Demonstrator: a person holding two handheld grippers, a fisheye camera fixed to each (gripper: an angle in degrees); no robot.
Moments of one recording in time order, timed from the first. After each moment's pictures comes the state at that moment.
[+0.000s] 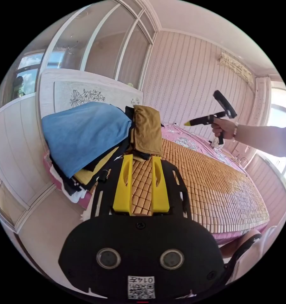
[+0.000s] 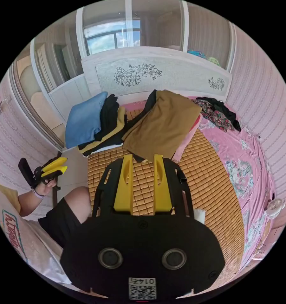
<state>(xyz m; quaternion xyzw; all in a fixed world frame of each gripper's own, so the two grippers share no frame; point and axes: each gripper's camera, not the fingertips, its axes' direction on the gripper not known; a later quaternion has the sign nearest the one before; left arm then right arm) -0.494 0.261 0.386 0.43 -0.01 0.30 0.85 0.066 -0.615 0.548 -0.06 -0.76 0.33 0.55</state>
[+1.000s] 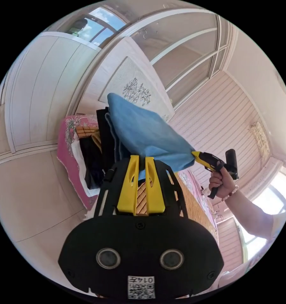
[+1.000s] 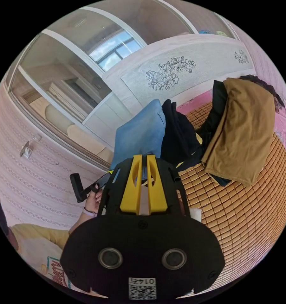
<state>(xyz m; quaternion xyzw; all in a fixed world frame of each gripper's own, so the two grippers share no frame) -0.648 0.177 0.299 0.44 0.14 0.08 0.88 0.038 -0.699 0.532 -0.02 -0.85 0.41 0.33</state>
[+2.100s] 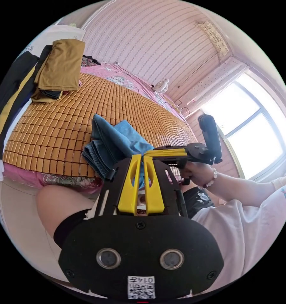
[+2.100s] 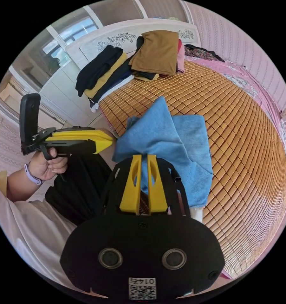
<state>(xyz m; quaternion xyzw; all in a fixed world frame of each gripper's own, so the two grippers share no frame) -0.352 0.271 0.448 0.07 0.14 0.43 0.89 0.055 -0.336 0.361 -0.23 -0.78 0.37 0.45</state>
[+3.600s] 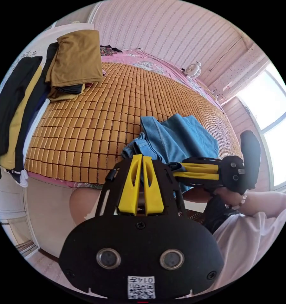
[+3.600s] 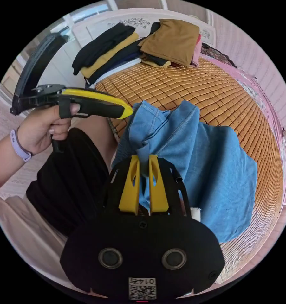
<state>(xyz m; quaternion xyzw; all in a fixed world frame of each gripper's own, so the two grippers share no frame) -0.249 0.239 0.443 0.07 -0.04 0.41 0.91 0.194 -0.345 0.337 -0.22 -0.78 0.31 0.49</state>
